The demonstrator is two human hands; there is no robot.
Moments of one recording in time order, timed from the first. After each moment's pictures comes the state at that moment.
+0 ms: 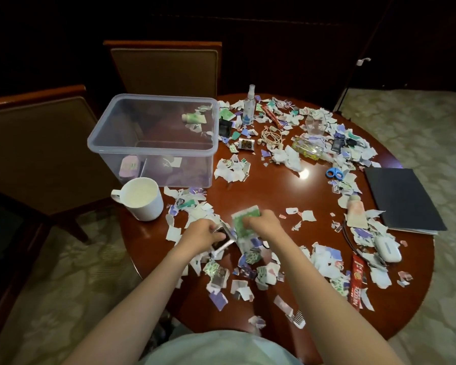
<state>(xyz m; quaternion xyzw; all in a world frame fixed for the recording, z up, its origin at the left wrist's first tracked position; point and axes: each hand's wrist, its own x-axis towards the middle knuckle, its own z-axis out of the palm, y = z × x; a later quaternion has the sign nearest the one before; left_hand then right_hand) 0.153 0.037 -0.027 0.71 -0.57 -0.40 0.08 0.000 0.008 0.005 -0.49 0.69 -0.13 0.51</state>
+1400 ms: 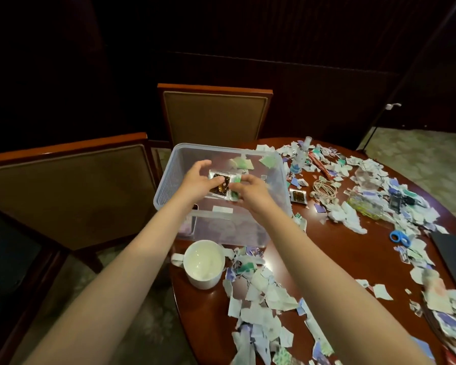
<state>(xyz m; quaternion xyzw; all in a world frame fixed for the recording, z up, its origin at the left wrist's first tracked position) 0.335 -0.116 0.084 0.68 -0.44 -0.44 0.40 0.208 -0.132 0.077 -0.46 0.55 -0.33 0.61</state>
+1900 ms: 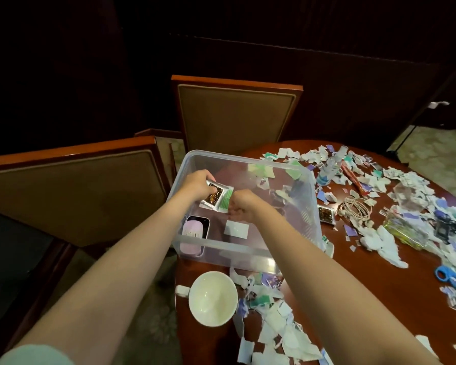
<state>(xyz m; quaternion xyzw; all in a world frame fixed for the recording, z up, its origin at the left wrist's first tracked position) 0.390 -0.210 0.030 0.77 -0.51 -0.33 0.20 0.265 -0.210 0.043 -0.44 0.61 -0.14 0.64</state>
